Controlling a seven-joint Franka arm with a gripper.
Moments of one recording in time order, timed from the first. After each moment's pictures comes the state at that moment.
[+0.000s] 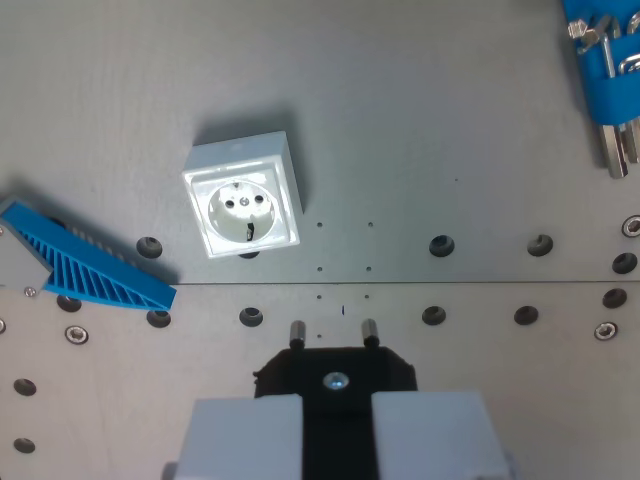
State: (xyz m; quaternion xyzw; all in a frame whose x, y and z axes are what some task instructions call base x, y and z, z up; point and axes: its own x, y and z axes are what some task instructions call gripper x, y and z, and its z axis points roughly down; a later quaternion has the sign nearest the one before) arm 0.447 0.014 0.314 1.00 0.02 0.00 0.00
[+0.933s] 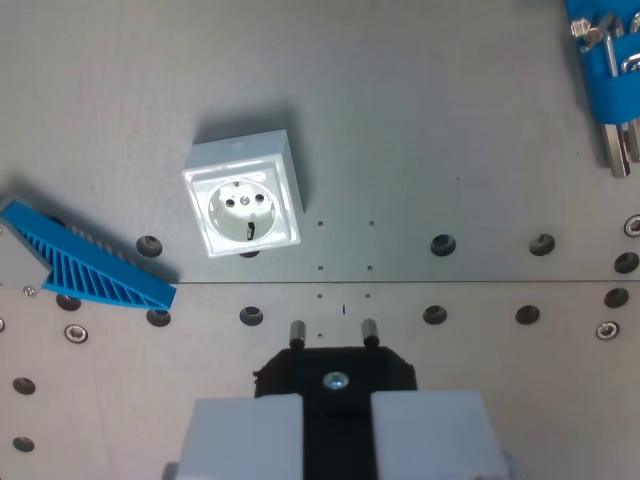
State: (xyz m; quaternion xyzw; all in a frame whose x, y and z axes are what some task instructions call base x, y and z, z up) arm 0.447 0.015 0.312 1.00 0.02 -0.01 0.00
